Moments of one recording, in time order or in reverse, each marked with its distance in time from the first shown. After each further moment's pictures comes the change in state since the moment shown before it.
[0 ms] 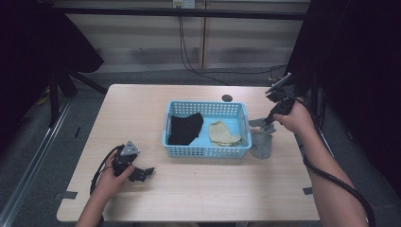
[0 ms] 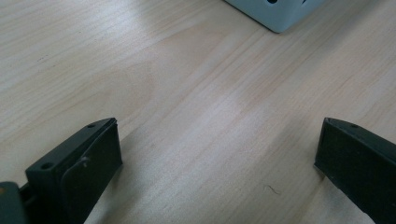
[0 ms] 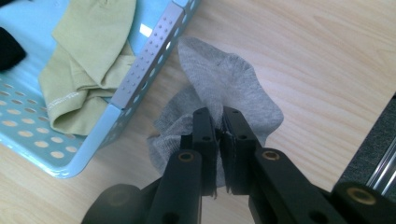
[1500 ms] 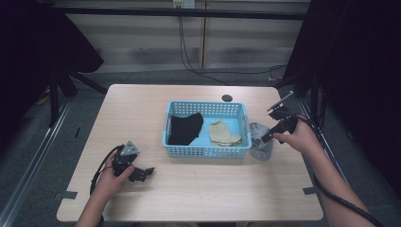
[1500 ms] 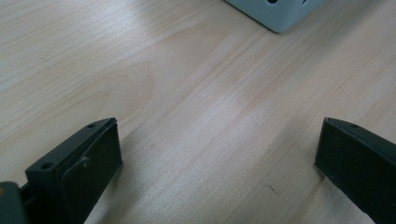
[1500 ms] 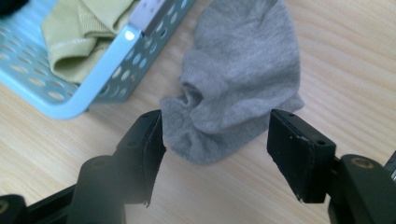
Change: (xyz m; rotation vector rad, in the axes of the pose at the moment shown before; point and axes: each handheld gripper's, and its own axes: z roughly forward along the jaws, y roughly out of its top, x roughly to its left) left arm 0.001 0.000 -0.001 0.009 0.001 0.012; right arm 0.016 -0.050 0.017 -0.023 0.029 -0.040
